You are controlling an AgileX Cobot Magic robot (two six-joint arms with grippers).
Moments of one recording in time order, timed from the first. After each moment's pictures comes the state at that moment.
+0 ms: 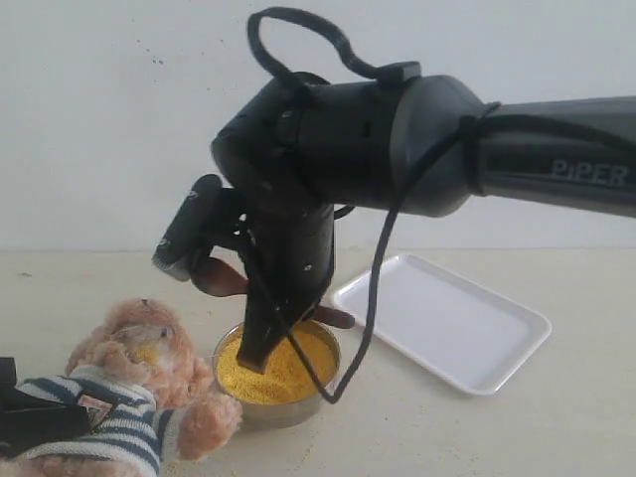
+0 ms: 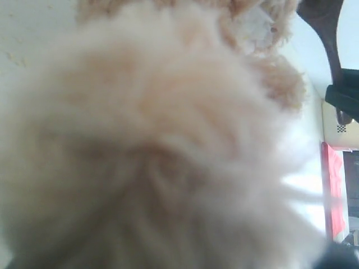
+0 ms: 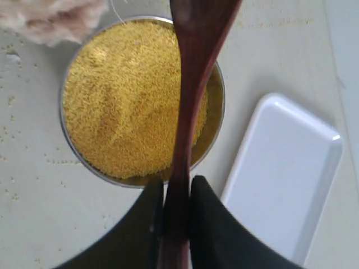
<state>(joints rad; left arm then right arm) 0.23 1.44 -0.36 -1.64 0.88 1.24 0.88 1.97 -1.71 -0.41 1.01 -0.23</state>
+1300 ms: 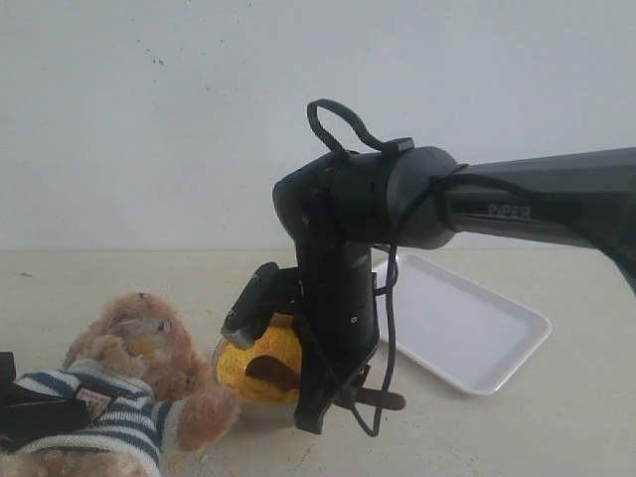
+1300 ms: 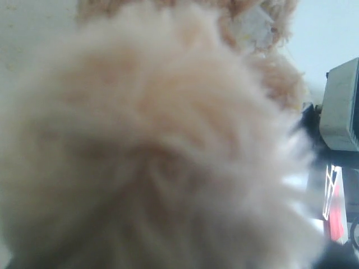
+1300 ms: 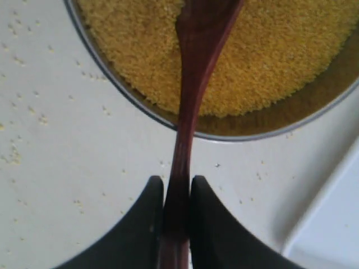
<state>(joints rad) 0.23 1.44 -0.36 -1.67 0.88 1.26 0.75 2.12 -1.70 -0.15 1.16 -0.46</state>
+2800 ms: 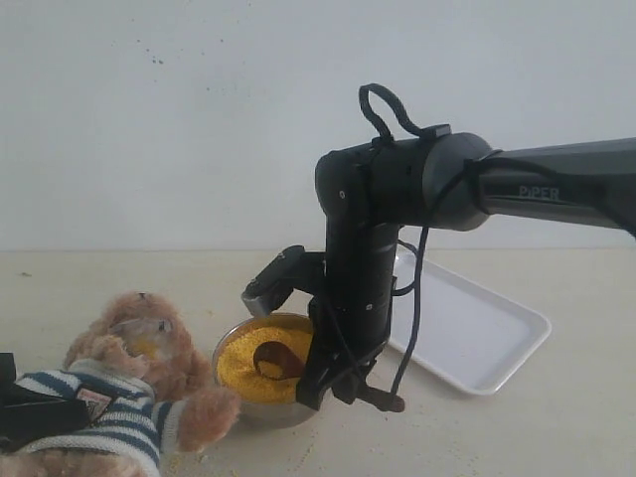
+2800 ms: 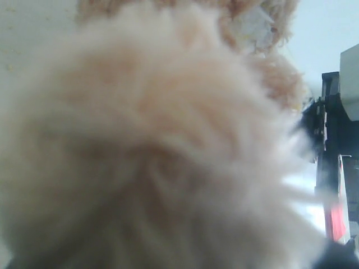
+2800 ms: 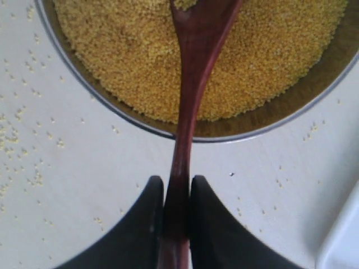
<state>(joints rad) 0.23 1.44 -0.36 -1.67 0.88 1.27 0.66 2.11 -1.70 0.01 1.14 -0.46</state>
